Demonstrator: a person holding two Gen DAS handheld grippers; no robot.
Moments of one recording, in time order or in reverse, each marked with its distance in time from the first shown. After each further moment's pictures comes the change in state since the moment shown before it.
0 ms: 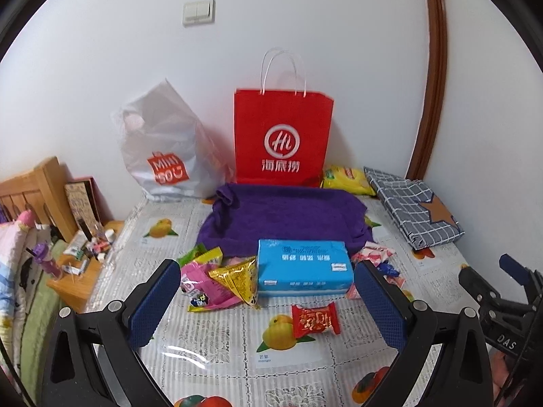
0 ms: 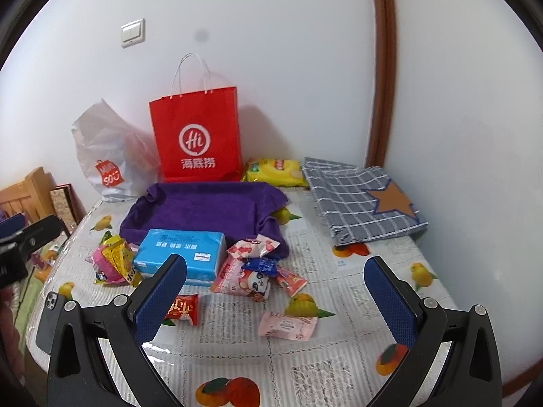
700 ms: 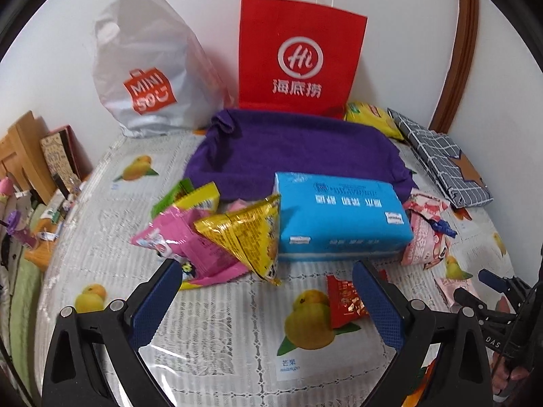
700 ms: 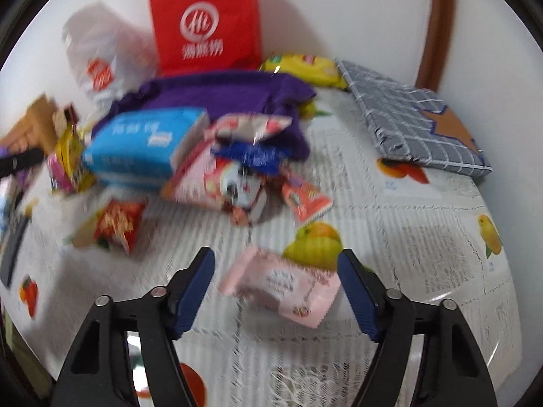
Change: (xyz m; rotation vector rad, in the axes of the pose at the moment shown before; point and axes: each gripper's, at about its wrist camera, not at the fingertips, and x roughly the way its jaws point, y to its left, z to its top) left arm 0.115 0.024 -0.044 -0.012 0.219 -0.024; right arm 0.127 -0.018 -0.081 -0.129 0.327 0.073
